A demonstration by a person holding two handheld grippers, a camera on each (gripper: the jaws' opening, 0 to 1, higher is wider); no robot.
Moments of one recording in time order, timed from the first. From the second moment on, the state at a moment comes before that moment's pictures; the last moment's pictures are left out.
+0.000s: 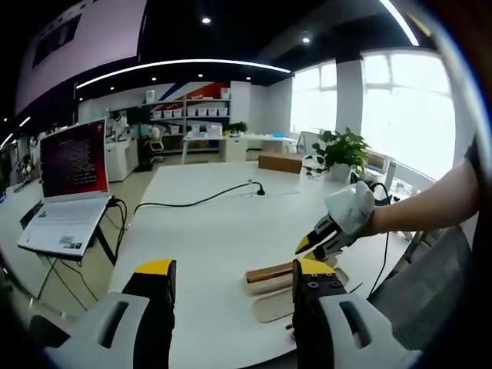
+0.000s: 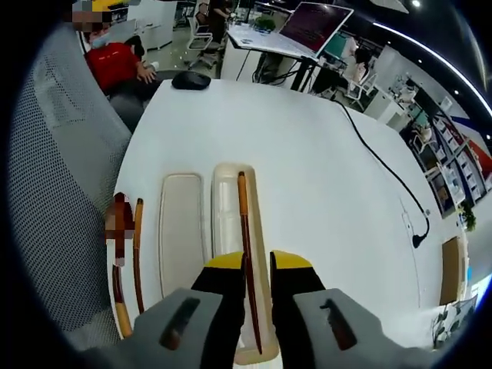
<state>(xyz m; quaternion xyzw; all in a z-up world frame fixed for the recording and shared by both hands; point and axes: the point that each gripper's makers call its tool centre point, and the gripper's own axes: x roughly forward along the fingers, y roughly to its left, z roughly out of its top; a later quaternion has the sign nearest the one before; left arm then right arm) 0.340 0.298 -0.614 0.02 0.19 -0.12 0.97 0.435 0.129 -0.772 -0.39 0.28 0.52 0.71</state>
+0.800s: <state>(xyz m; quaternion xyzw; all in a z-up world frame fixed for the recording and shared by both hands) 0.340 0.300 -0.606 0.02 0.17 -0.12 0.98 0.416 0.109 -0.760 -0.37 0.29 0.50 0.73</state>
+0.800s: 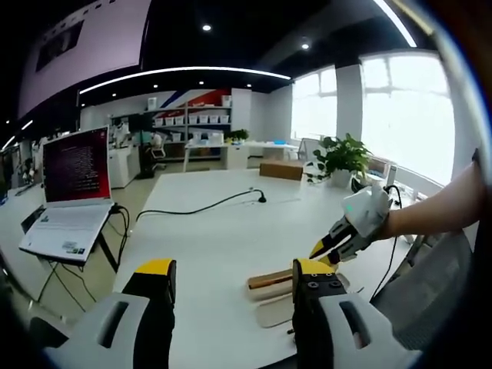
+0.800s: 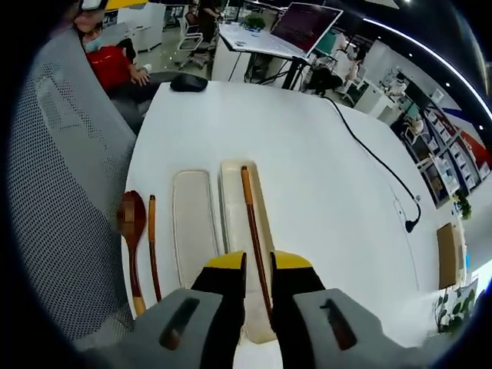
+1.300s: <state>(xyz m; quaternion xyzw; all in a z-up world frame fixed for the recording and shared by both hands) 0.340 0.300 -0.601 0.02 0.16 -0.12 0.98 0.393 0.107 -0.759 -0.37 0.30 0.50 0.72</state>
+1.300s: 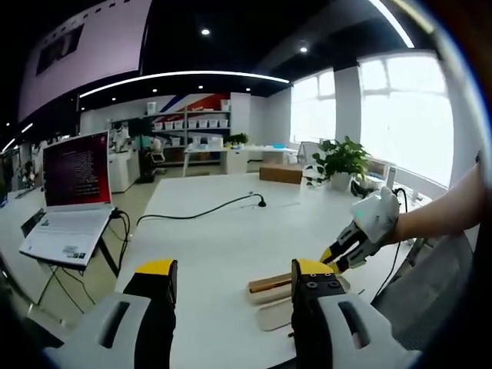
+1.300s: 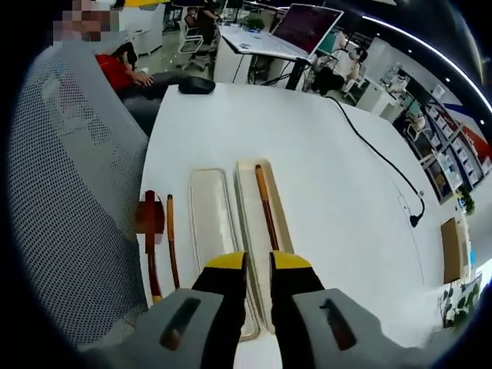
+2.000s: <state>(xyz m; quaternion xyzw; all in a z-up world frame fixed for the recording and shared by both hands) 0.340 0.296 -0.599 0.02 0.16 -0.13 0.98 0.354 0.109 -0.771 -0.37 0.33 0.55 0.68</state>
